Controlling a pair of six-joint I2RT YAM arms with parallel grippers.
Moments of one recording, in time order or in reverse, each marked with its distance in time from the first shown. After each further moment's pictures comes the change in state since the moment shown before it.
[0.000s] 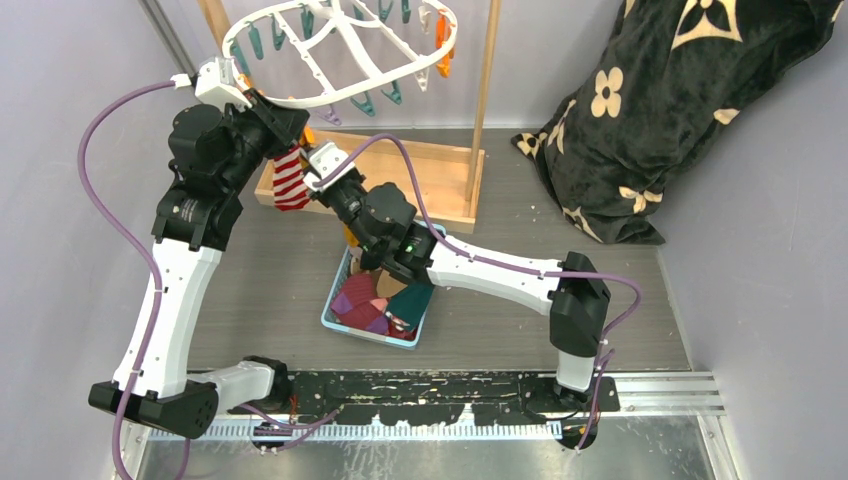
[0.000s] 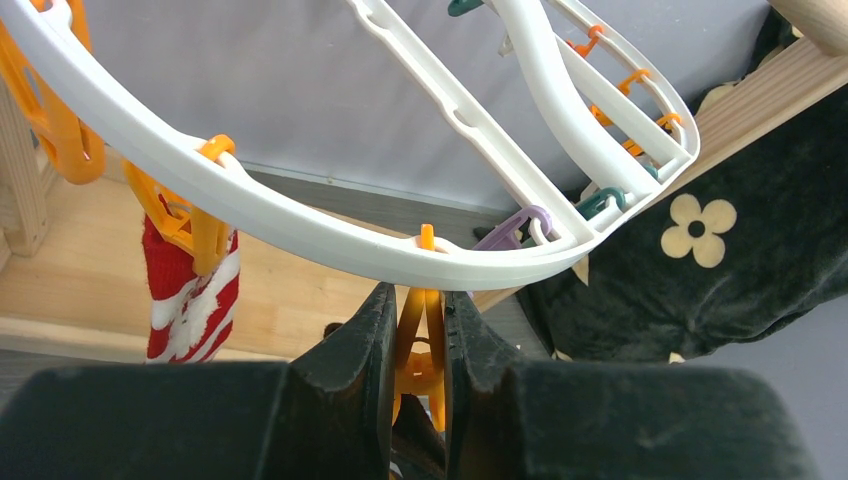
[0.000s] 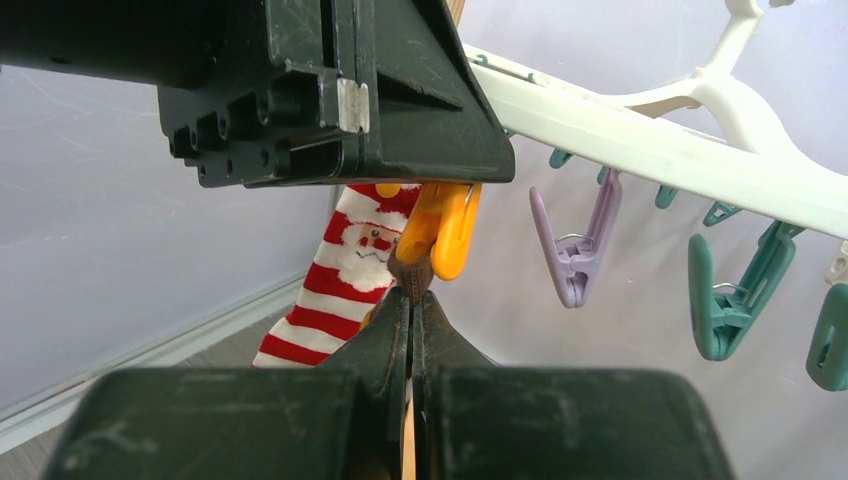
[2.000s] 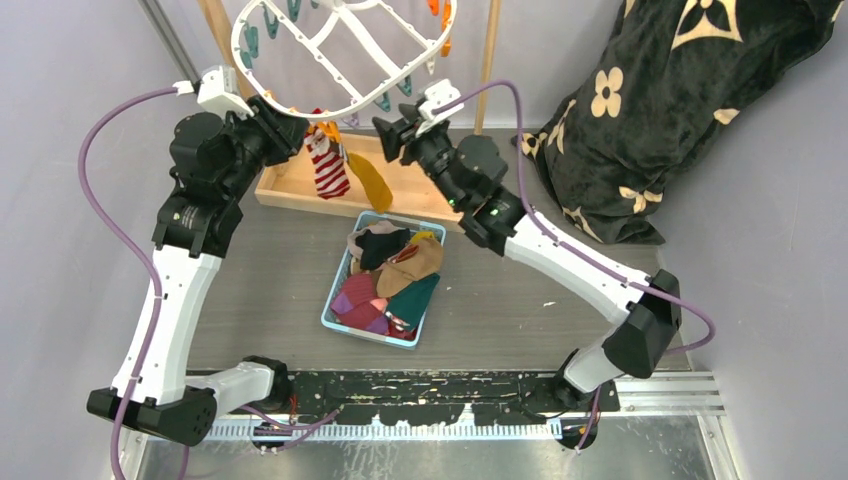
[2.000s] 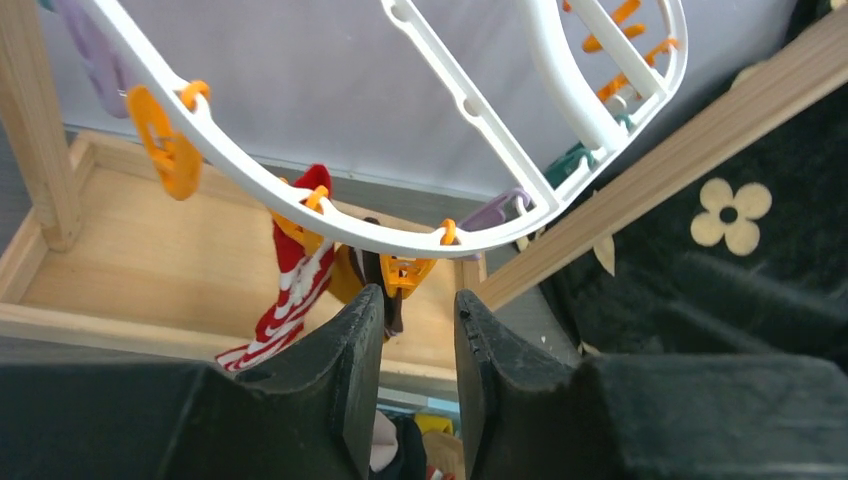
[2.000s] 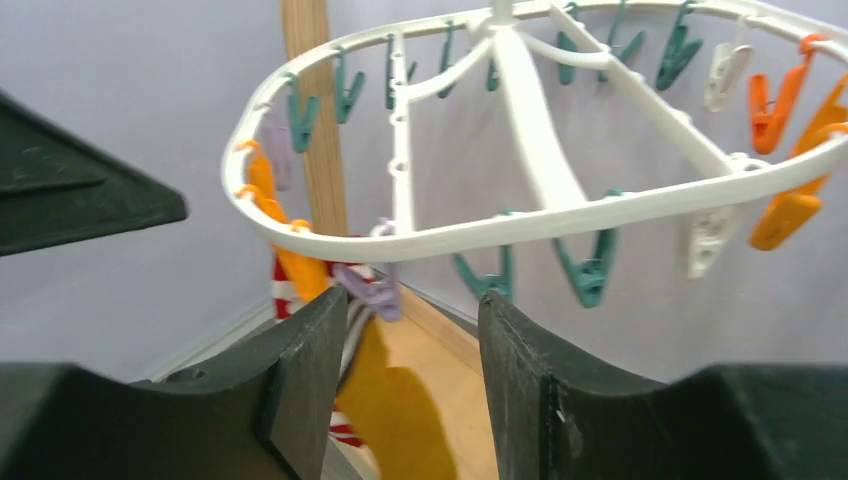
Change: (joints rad) left arm 0.000 -0.033 -0.043 0.000 -0.031 0.044; right arm -0.261 -0.288 -0.150 -0.201 -0.197 0.332
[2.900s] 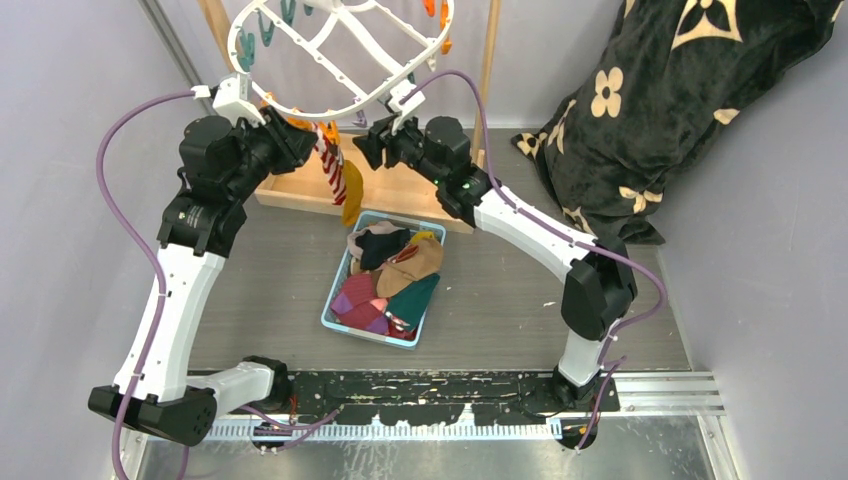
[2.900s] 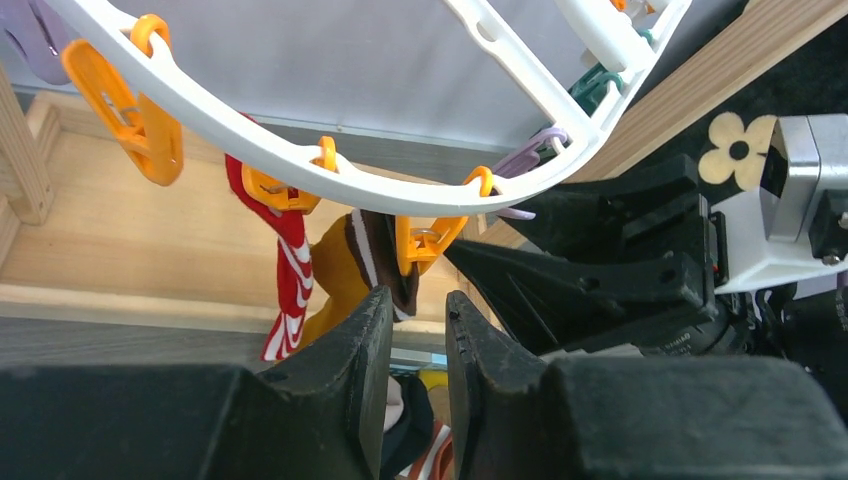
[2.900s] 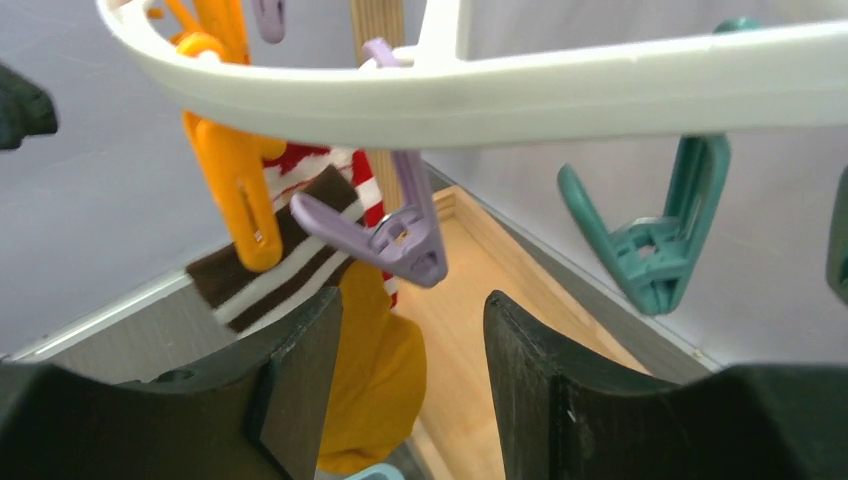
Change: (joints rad) left arm 0.000 0.000 -0.042 -0.035 0.105 0.038; right arm -0.153 0.235 0.112 -0.101 -0.359 0.107
